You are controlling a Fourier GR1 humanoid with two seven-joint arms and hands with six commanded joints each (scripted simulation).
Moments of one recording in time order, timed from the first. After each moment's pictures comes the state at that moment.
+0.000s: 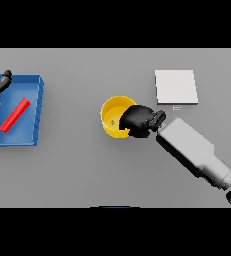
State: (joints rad) left arm -0.59 0.93 -0.64 -1.10 0.51 0.28 0.30; right arm -0.73 -0.32 0.73 -1.12 0.92 0.47 -0.23
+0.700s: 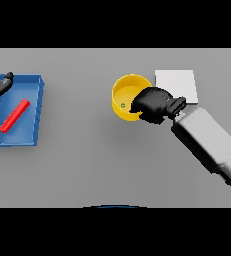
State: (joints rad) left arm -0.59 0.93 -0.66 -1.10 0.50 0.28 0.30; right arm -0.71 -0.43 0.57 -1.31 0.85 0.56 -0.13
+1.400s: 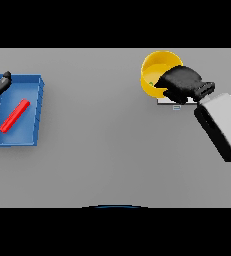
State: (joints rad) left arm -0.58 0.95 -0.65 -1.15 0.52 0.30 0.35; right arm -0.76 -0.51 0.46 -1.13 0.86 0.41 -0.15
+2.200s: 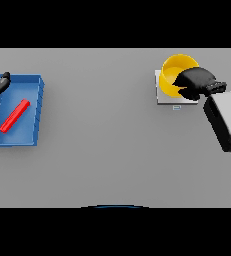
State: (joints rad) left arm -0.57 0.96 -0.65 -1.16 0.51 0.29 0.36; right arm -0.86 -0.46 0.38 -0.66 0.87 0.25 -0.23
